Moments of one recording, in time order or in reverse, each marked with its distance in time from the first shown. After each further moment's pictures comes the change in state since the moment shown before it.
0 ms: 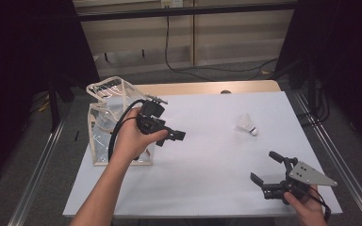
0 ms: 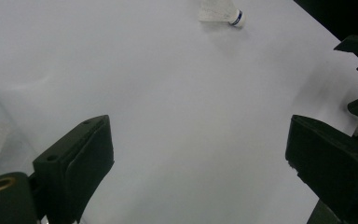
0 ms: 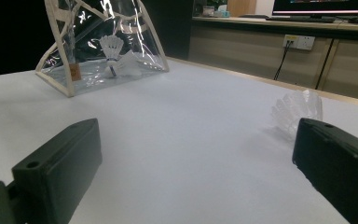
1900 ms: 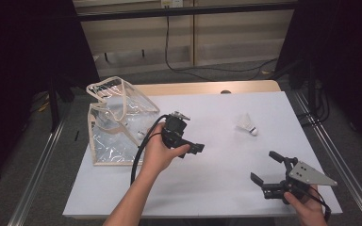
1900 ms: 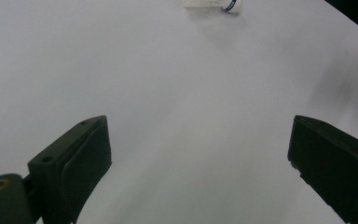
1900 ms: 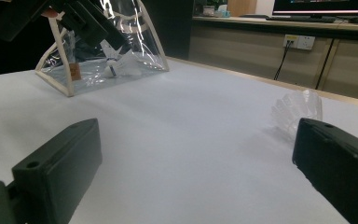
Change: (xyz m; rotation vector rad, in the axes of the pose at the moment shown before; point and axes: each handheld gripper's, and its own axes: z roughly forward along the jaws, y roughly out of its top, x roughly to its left) left arm -0.024 -0.015 0.072 -0.016 0.002 0.049; right arm 0.000 0.000 0.000 0.003 0.001 0.001
